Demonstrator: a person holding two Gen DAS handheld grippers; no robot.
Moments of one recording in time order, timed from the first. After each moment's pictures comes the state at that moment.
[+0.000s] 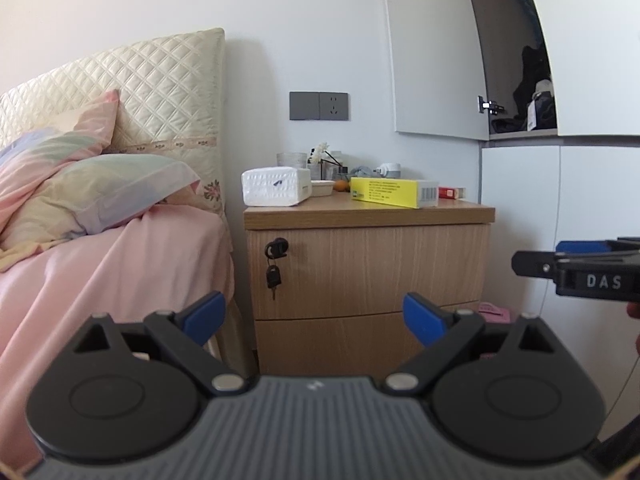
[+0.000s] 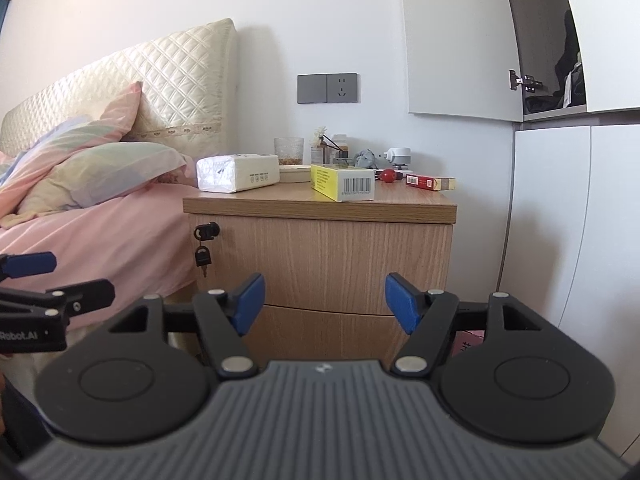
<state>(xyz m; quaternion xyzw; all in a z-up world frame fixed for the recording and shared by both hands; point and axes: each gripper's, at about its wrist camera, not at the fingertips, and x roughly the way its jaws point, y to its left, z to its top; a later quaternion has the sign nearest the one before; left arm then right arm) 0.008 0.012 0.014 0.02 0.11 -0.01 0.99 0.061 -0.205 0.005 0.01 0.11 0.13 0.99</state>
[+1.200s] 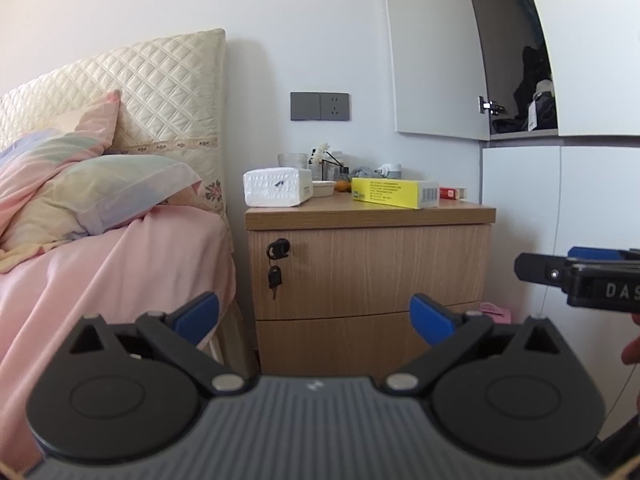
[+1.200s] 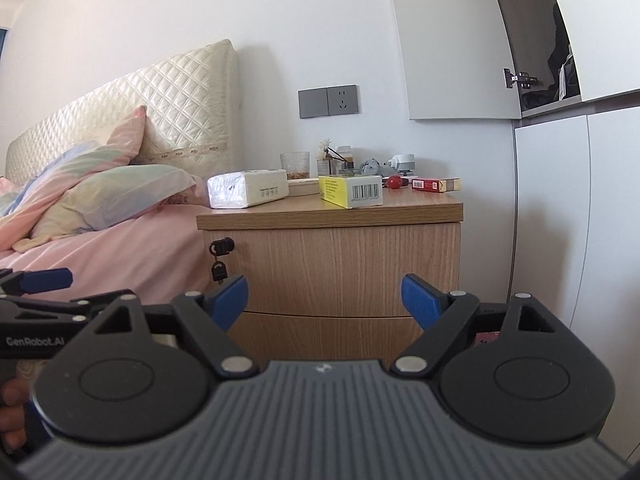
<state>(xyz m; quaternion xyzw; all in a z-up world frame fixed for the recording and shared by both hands) 0.008 0.013 0.016 0.03 0.11 -0.01 0.99 0.047 -0.204 -0.001 0.05 0.09 0.14 0.99</state>
